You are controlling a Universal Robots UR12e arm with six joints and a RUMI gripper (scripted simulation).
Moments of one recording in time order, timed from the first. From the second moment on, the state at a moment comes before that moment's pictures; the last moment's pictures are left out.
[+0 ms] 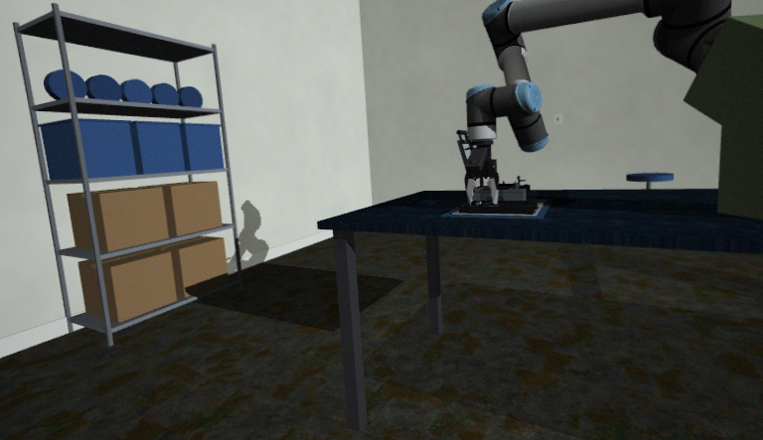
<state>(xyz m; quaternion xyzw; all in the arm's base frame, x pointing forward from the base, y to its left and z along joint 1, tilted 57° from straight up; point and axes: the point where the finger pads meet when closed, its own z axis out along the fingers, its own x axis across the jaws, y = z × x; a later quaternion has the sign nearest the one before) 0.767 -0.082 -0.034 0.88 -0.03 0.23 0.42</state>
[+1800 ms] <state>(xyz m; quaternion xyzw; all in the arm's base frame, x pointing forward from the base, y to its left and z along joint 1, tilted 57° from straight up) 0.767 -0.082 -0.034 0.88 -0.03 0.23 0.42</state>
